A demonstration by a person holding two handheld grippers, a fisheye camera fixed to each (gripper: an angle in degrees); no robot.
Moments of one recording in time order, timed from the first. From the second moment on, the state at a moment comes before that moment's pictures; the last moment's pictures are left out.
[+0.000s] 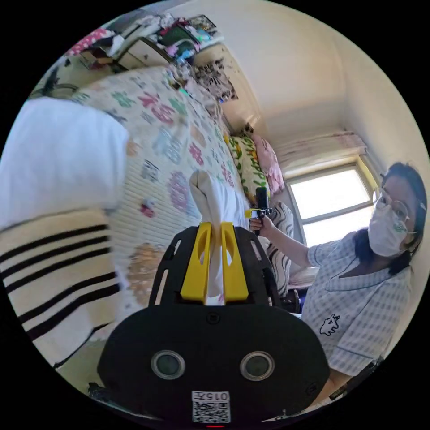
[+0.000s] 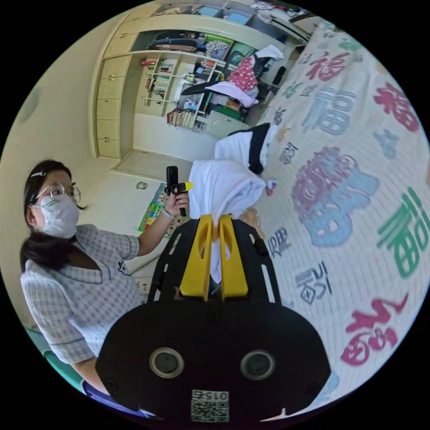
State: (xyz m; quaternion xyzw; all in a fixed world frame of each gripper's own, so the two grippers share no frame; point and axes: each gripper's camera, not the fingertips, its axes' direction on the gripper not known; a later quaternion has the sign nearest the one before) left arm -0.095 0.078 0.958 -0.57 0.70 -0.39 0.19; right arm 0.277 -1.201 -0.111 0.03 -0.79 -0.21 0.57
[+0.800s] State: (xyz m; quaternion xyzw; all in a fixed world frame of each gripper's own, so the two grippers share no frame) left arm -0.441 0.281 0.953 -0.68 0.40 -0.46 0.41; right arm -0.089 -1.301 -0.217 -0.01 -0.68 -0.17 0.71
